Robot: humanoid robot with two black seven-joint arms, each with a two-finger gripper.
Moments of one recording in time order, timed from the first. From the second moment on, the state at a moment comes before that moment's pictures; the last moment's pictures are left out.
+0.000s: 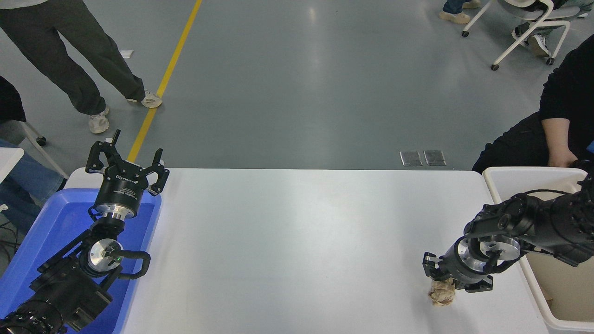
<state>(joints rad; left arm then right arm) -0.54 0.24 -0.94 -0.52 0.00 -0.56 -0.50 1.44 -0.30 -1.15 1.12 0.08 0.33 -0.20</state>
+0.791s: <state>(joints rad) -0.54 0.24 -0.94 -0.52 0.00 -0.56 -0.50 2.01 -0.44 -1.22 1.22 0.09 0.60 -0.21</state>
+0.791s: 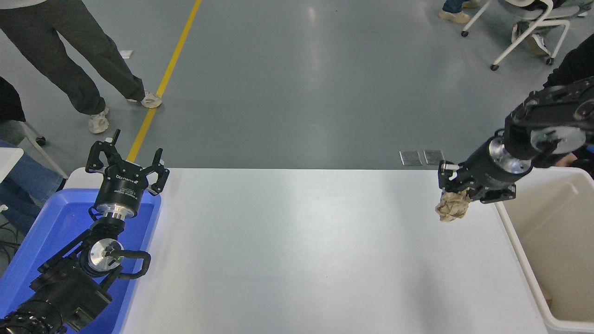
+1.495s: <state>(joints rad) -0.54 0.24 -0.94 -0.52 0.00 -0.56 -0.50 2.13 -0.48 -1.24 1.23 0.09 0.68 -0.21</state>
